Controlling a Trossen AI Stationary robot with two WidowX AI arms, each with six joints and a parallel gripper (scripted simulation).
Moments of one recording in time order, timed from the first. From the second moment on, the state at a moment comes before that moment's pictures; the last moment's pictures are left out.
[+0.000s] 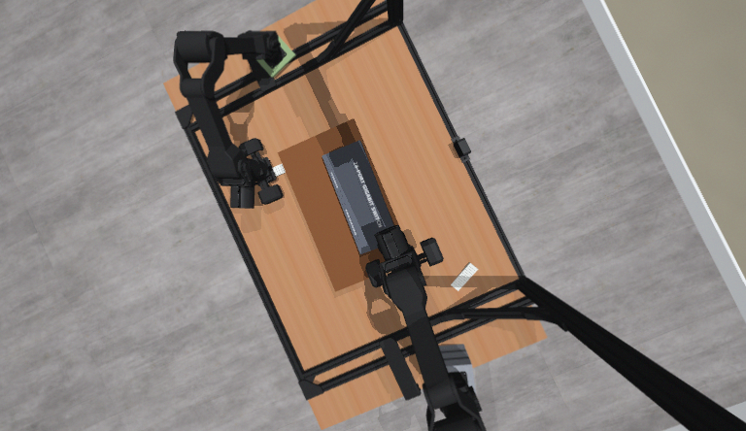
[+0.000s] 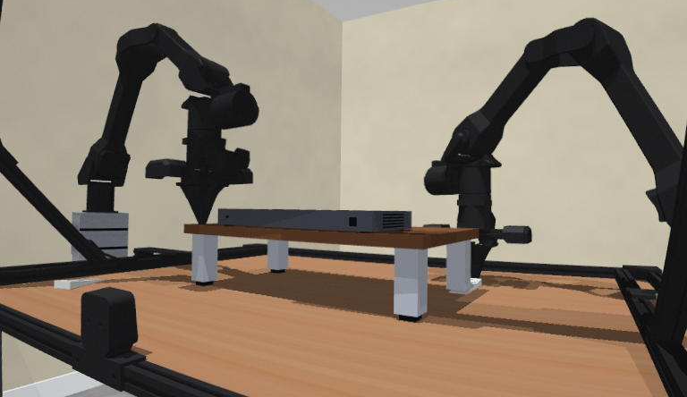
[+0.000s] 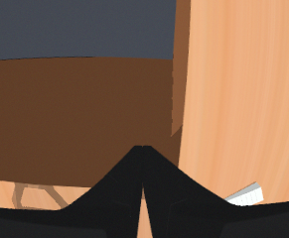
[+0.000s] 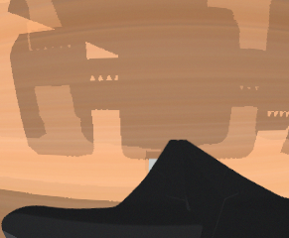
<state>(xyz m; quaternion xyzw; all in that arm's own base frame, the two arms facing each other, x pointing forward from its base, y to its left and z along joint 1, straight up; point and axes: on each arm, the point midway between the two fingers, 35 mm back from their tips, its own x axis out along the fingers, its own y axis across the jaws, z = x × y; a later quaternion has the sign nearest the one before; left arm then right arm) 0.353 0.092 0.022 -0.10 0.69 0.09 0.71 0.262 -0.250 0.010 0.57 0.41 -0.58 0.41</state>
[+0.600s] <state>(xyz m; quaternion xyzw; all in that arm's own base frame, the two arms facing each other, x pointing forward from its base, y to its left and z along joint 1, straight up) 0.353 0.092 0.022 -0.10 0.69 0.09 0.71 0.265 -0.240 0.011 0.57 0.41 -0.58 0.41</state>
